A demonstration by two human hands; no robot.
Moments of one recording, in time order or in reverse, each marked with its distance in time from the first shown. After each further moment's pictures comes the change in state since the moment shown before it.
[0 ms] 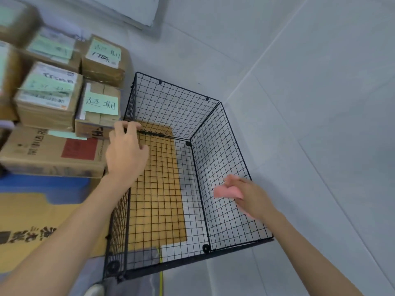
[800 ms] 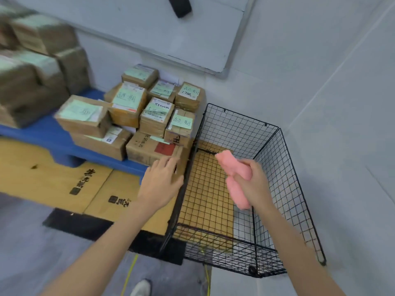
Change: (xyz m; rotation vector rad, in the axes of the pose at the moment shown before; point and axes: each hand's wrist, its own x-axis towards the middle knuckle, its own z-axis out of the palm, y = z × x) left_hand -0.126 -0.029 -0.079 0.262 -0.011 0.105; right_hand -0.019 -0.142 -0.030 0.927 0.291 -0.194
